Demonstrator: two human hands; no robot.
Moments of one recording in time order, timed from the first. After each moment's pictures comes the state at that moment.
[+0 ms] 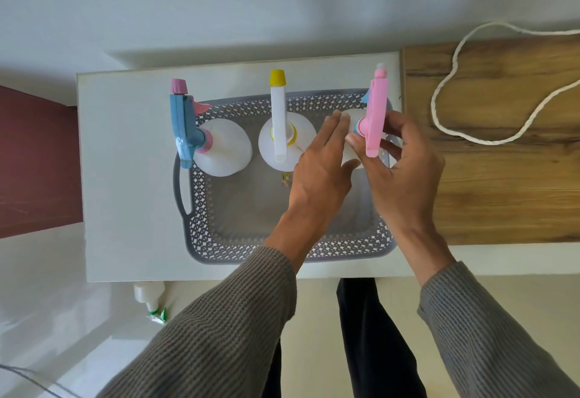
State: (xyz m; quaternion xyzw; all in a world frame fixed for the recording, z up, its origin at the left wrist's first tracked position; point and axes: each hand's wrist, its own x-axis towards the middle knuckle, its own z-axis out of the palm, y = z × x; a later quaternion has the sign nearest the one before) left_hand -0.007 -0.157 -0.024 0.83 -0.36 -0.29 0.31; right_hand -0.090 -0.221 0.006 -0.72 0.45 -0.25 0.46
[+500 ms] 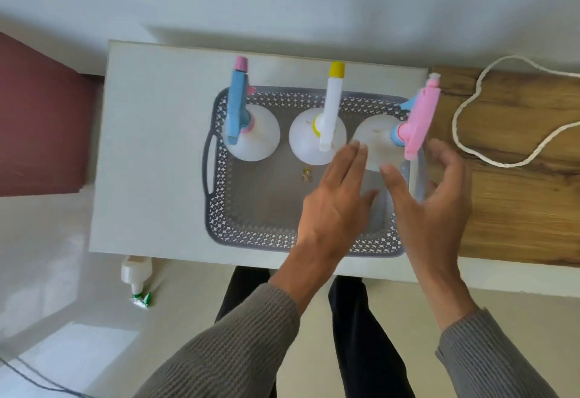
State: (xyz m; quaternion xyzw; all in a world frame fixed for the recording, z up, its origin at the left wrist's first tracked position) left_hand -0.036 -0.099 0.001 0.84 -0.35 -0.23 0.33; right_hand -0.115 -0.190 0.020 -0.74 0.51 -0.19 0.39
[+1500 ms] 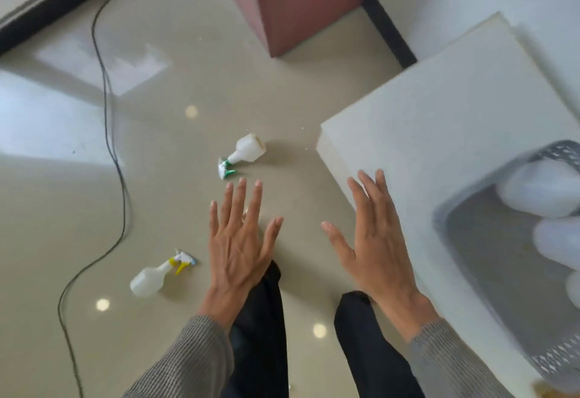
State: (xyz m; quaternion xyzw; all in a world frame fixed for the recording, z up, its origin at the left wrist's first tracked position) left_hand -0.107 0.332 -0.032 0.96 0.17 -0.16 0.15; right_hand -0.047 0.122 -0.014 -0.95 -0.15 0.17 0.23
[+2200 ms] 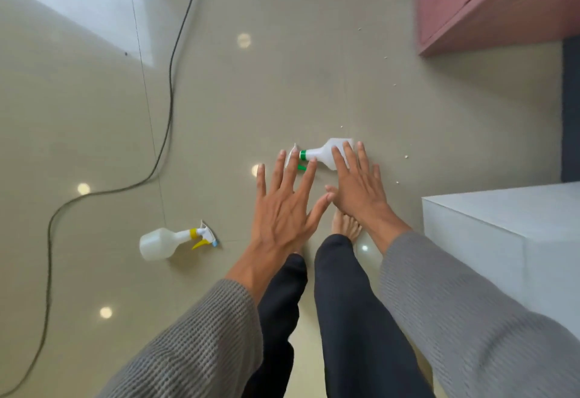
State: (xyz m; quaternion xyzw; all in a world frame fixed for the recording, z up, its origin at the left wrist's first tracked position) left_hand -0.055 0.511 -0.185 0.92 0.26 -0.23 0.17; right_hand 0.072 0.412 -0.256 -0.85 -0.34 0.39 -0.03
